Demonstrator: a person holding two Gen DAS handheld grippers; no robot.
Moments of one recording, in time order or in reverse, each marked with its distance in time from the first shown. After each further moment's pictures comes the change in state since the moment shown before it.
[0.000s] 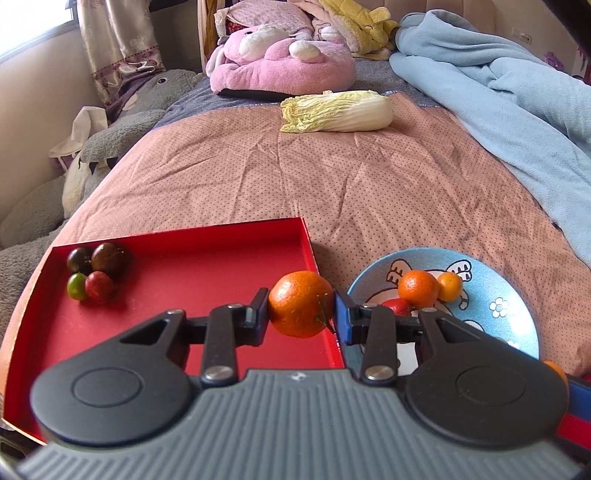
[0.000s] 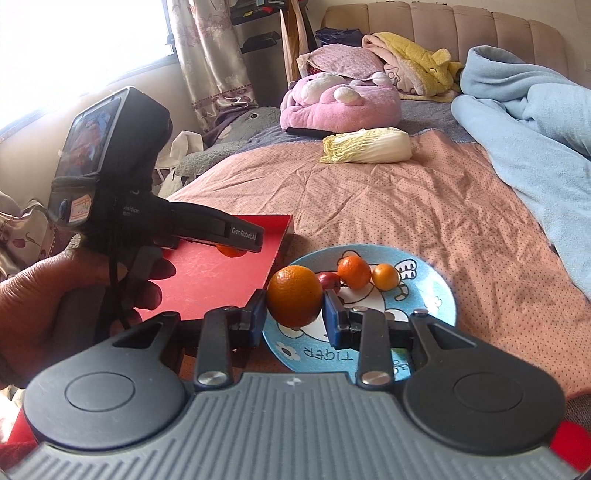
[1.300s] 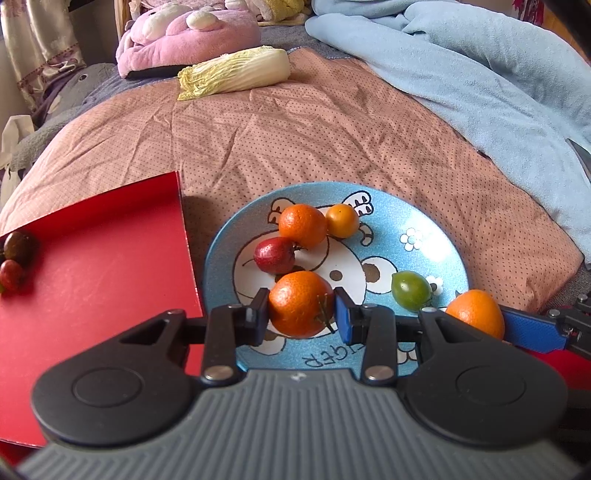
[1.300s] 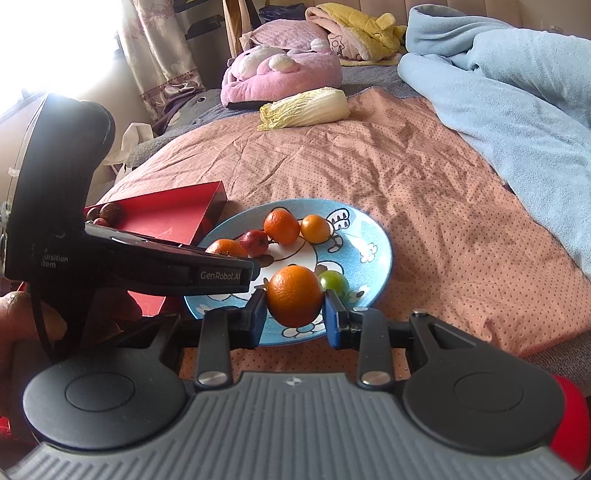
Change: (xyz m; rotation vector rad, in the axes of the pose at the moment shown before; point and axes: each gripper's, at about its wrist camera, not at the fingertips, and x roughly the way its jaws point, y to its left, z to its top) left arm 0.014 -0.067 -0.038 0.140 0.079 -0.180; right arm 0.013 -0.048 -0.030 0.107 0.065 -0.107
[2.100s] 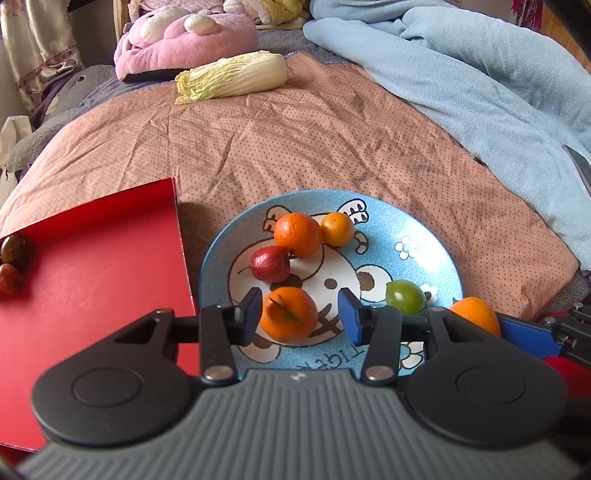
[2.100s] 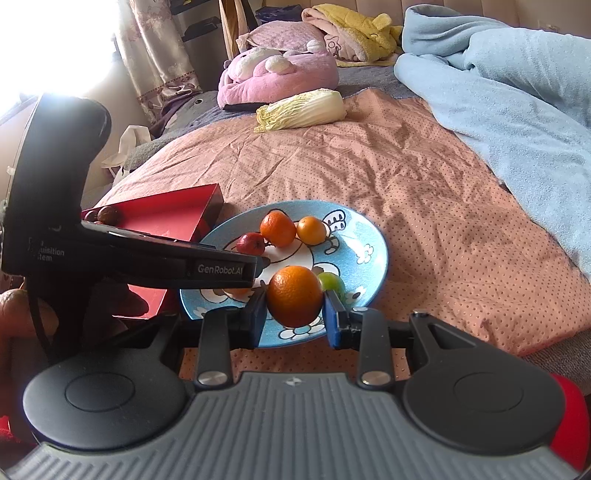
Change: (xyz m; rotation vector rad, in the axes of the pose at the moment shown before) left arm -0.002 0.000 0.004 -0.010 -0.013 -0.017; right arm -0.001 -0.001 0.001 0.010 -0.004 -0.007
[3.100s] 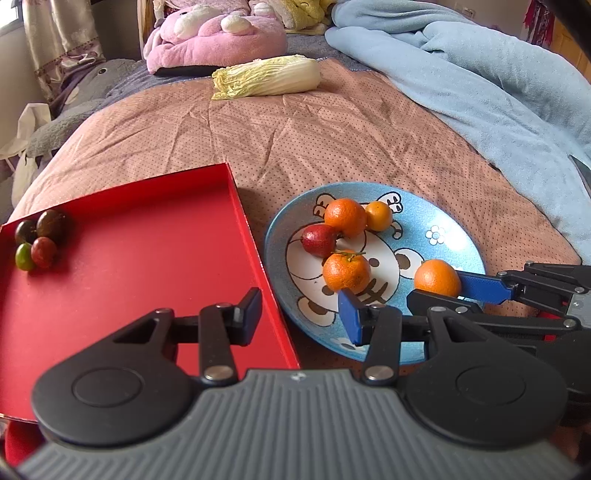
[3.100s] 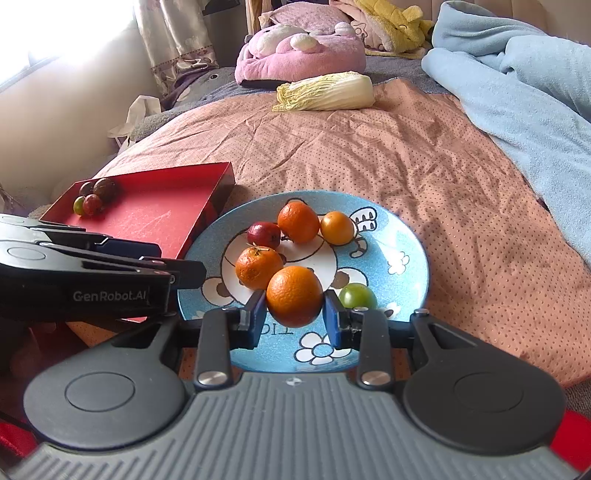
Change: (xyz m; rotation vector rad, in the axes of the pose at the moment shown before) left arm -0.028 0.041 -0.019 -0.043 -0.014 0.023; right arm 0.047 0.022 0.010 -0.091 0.049 0.008
